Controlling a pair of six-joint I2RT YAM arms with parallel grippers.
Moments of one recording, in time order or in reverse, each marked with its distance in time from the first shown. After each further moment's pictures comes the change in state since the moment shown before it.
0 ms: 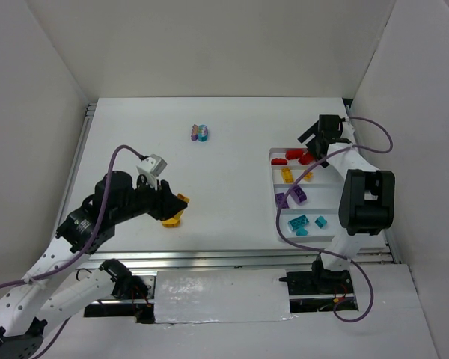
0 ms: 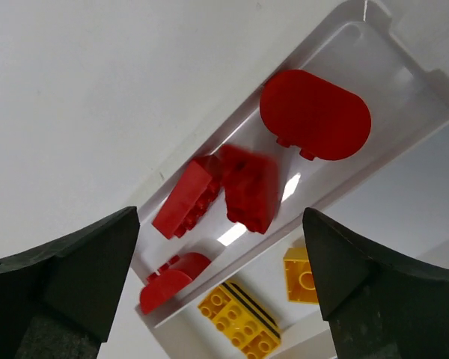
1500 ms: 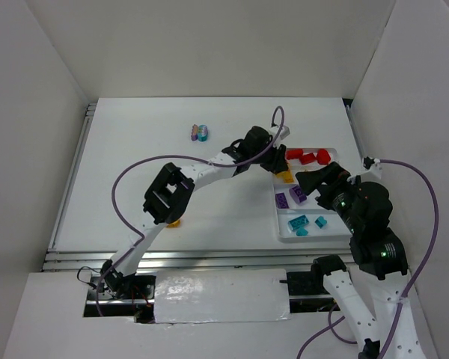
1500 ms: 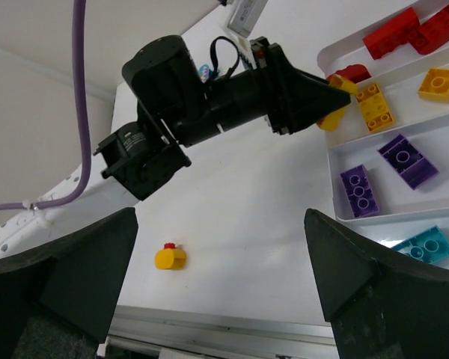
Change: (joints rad) left arm -0.167 1.705 1.106 0.544 0.101 0.064; right arm 0.223 -1.246 -0.259 -0.456 -0.249 -0.029
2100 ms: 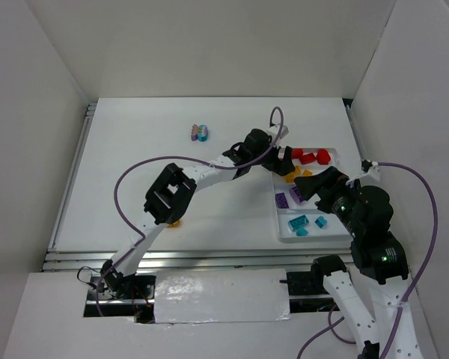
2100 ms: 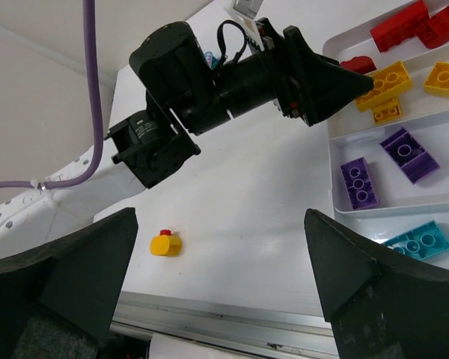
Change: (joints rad) left arm -0.018 0.019 -0.021 0.143 -0.054 -0.051; right arm 0.000 -0.034 -0.010 -0.026 -0.043 -0.035
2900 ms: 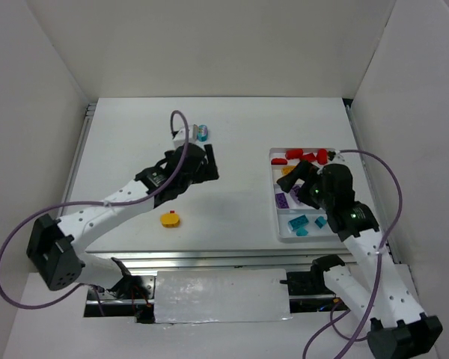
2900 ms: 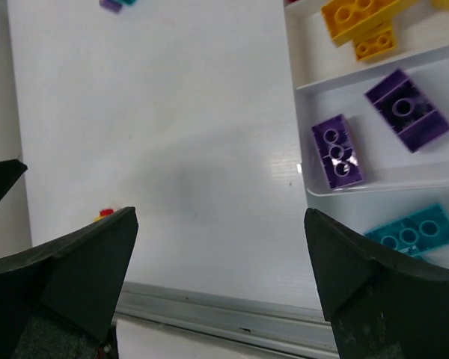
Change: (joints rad) left arm 0.023 -1.041 -0.800 -0.464 -0.707 -0.349; right arm 0.052 0.252 -0.154 0.130 0.023 0.012
